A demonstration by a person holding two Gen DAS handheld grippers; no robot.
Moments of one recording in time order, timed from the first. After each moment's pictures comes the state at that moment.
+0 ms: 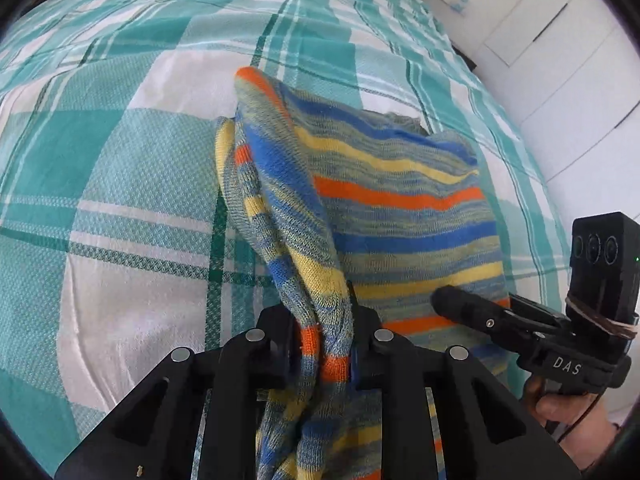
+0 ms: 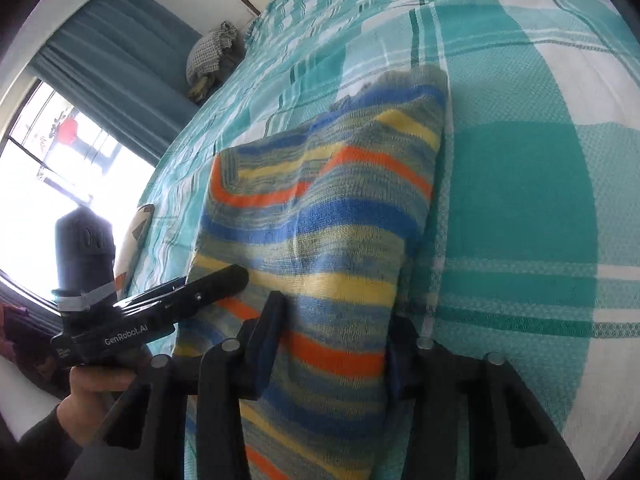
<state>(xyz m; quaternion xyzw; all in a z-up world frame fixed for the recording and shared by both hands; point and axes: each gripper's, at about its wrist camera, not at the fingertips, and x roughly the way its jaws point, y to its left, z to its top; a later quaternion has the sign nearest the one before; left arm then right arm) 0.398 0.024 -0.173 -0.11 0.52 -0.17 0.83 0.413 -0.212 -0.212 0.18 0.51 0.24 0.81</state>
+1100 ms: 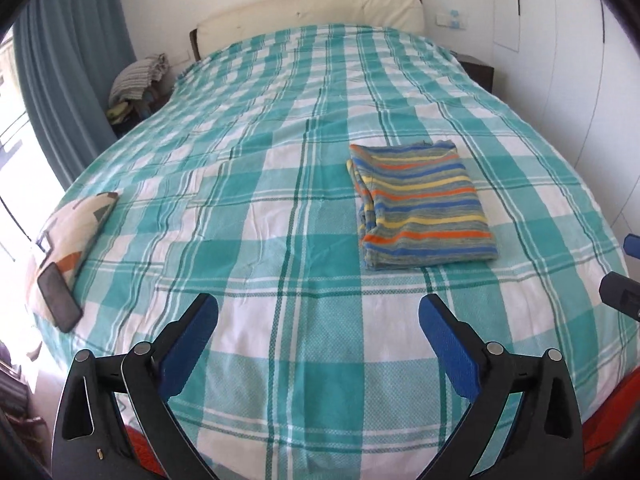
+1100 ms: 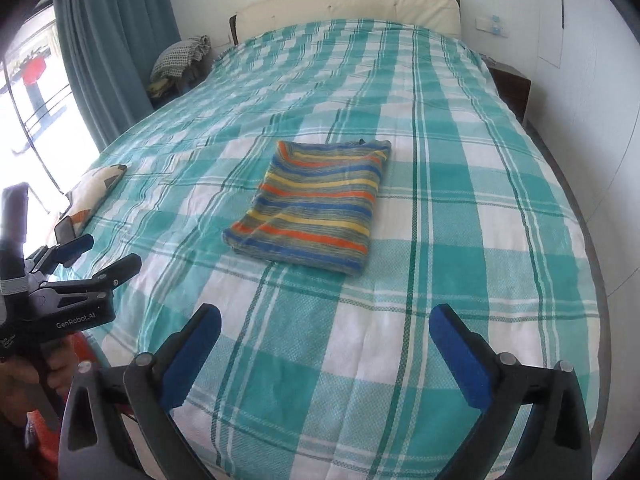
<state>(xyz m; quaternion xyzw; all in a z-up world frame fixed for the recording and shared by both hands) 0.116 -0.027 -0.023 0.08 0.39 0.00 0.92 0.113 -0.248 -0.030 0.02 0.44 0.08 0.90</state>
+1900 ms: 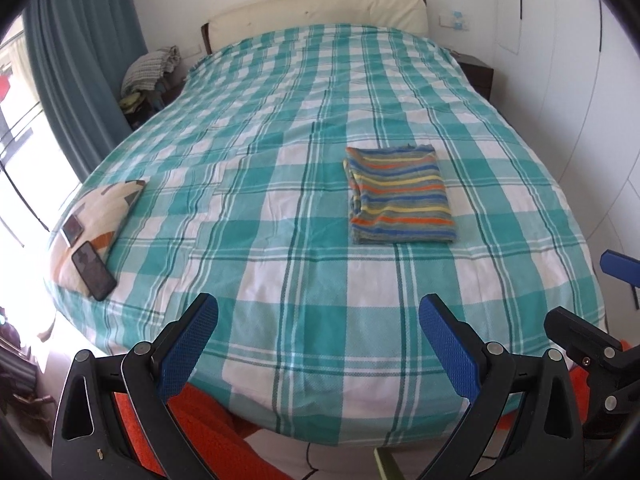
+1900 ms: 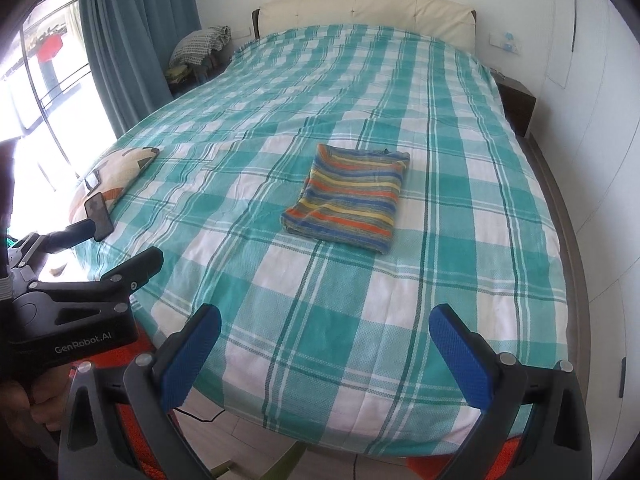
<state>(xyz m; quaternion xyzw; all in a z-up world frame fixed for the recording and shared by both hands) 0.039 -0.036 0.043 0.06 0.41 0.01 0.91 0.040 -0.203 0.043 -0.01 0.45 0.09 0.89</state>
